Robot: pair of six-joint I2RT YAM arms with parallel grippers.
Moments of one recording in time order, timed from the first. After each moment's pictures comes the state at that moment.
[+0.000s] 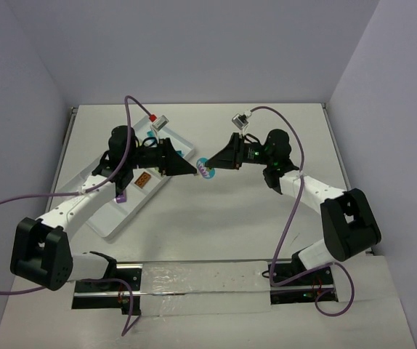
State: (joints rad) left arm -0.40 1.32 0.90 0.21 1.00 -0.74; right arm 0.38 1.47 0.81 0.81 -1.06 1.12
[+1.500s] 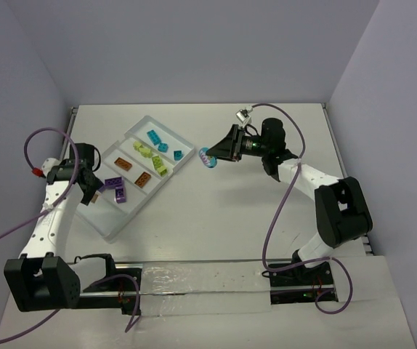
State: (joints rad) left arm 0.01 1.14 0.98 -1.01 -0.53 -1.10; right arm 0.33 1.58 0.94 0.50 -0.94 0.98
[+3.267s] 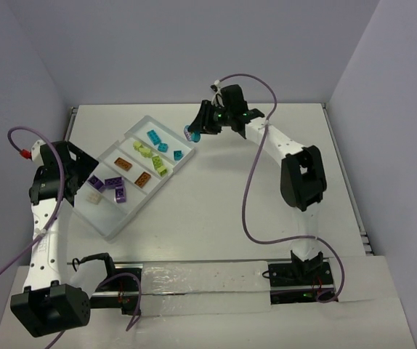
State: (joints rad) left arm 0.17 0.98 0.98 -0.73 -0.23 -0.71; right arm 0.44 2.02 1.74 -0.26 -0.51 0.60
